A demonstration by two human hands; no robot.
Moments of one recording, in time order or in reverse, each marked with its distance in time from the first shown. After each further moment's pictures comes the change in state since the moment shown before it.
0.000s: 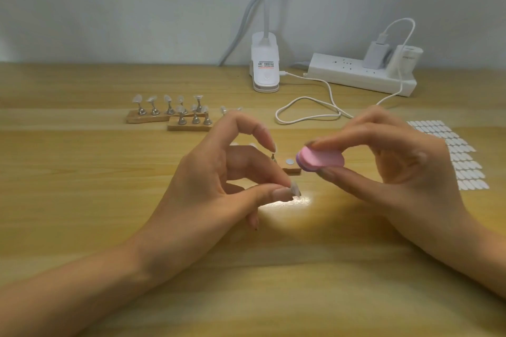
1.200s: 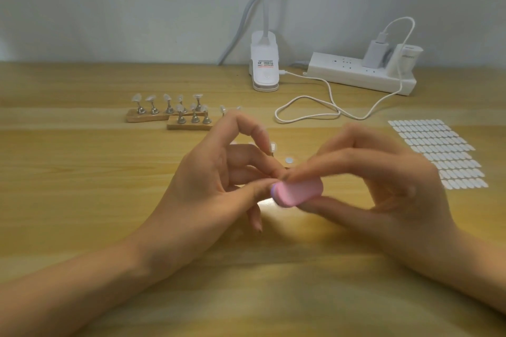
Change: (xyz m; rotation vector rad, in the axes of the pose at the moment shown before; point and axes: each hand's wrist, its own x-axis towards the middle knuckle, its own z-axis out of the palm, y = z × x) left_hand 0.001 -0.001 0.001 -0.116 -0.018 -0.021; right_hand 0.001 -0.010 0.008 -0.063 -0.062 -0.086
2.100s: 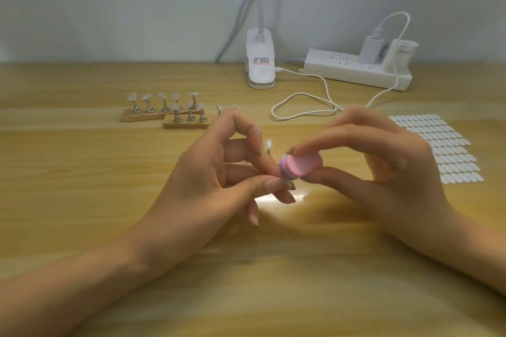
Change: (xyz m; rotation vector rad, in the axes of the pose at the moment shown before) left_hand 0.000 0.001 0.001 -0.008 -0.025 -0.012; right_hand 0.002 -0.001 -0.002 -0.070 0.003 -0.023
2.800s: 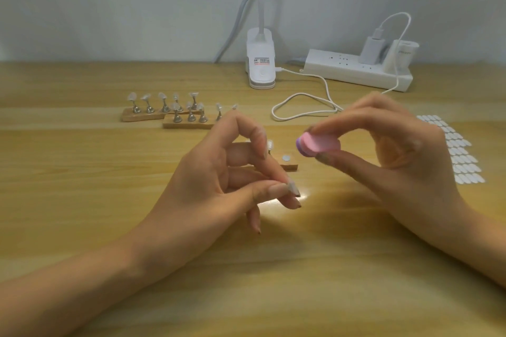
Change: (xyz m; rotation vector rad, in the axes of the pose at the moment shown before) left_hand -0.002 0.000 0.000 -0.004 -0.023 0.014; right_hand 0.001 0.016 -0.009 0.046 0.061 0.058
